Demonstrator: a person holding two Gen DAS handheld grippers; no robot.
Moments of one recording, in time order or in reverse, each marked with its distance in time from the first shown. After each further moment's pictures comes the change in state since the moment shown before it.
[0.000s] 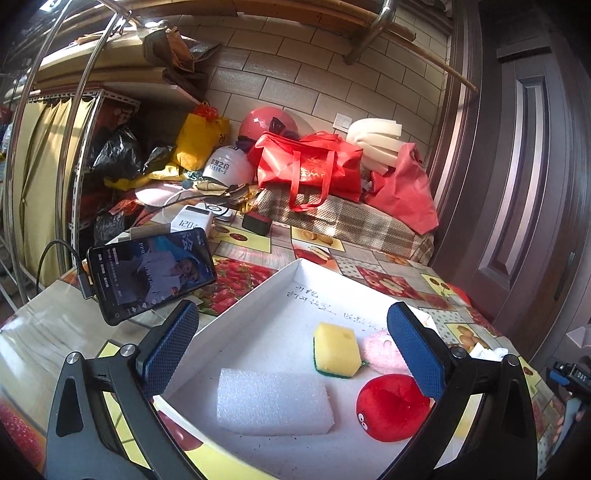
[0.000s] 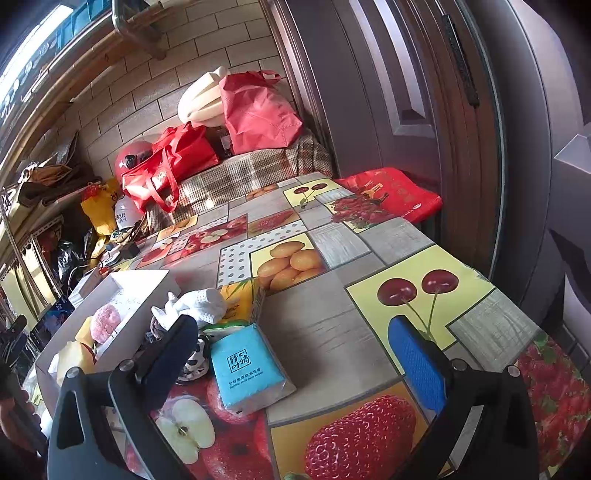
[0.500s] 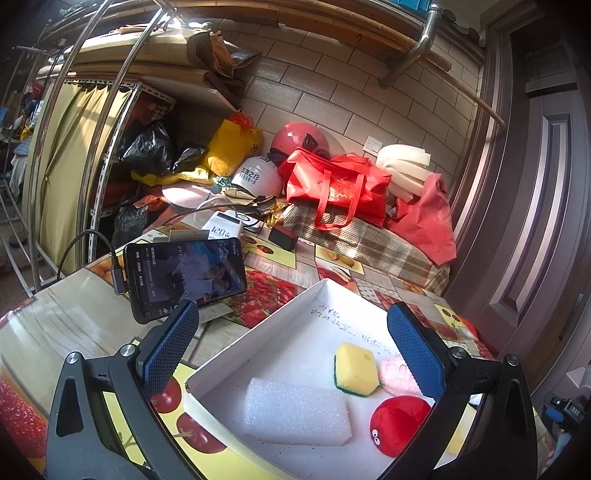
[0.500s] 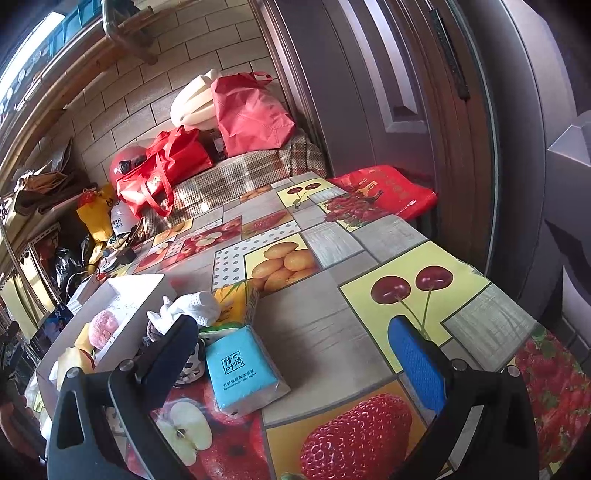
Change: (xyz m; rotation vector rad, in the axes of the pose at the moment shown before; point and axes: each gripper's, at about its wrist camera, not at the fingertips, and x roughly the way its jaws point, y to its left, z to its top) left arm -0.012 0.028 0.004 -0.123 -0.057 0.066; right arm -0.002 -0.005 -0.001 0.029 -0.001 -0.007
